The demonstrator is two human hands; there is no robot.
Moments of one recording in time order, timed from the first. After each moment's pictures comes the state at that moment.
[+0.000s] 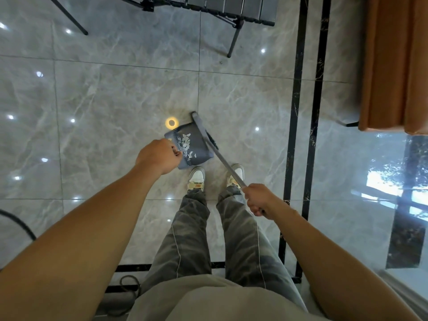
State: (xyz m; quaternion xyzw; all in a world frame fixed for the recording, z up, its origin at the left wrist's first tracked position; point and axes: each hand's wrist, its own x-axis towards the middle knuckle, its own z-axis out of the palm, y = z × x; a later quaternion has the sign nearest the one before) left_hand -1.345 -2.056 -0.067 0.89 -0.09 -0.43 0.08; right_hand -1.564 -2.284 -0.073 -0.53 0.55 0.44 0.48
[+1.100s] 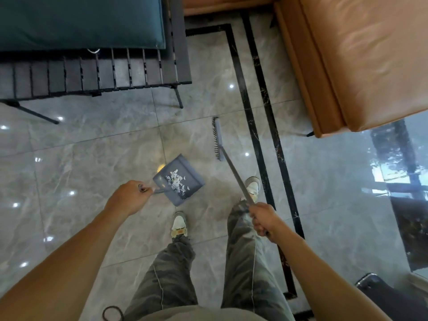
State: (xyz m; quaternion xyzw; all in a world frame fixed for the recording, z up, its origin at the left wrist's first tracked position) left_hand -1.348 -2.173 -0.034 0.89 -0.11 -0.44 0.10; right_hand -1.636 -2.442 -0.030 -0.43 0.61 0.27 0.60
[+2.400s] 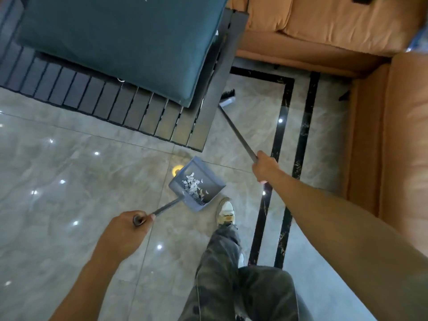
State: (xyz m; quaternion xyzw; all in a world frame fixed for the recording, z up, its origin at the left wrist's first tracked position) left_hand -1.291 -2.382 -0.046 0.91 0.13 -0.35 0.18; right_hand -1.217 -2.778 -0.176 -0.82 0.31 0.38 0.30
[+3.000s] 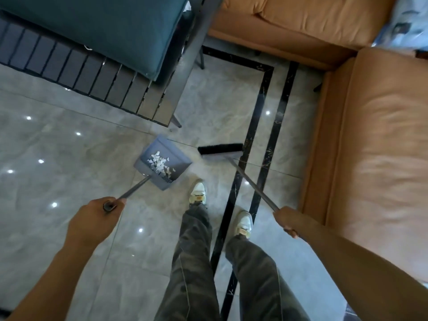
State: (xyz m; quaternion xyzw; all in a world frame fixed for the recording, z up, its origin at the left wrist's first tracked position) left_hand -1.361 -2.442 -0.026 0.93 0.17 -0.29 0.16; right_hand -1.437 -2.921 -0.103 -0.68 0.42 0.56 0.22
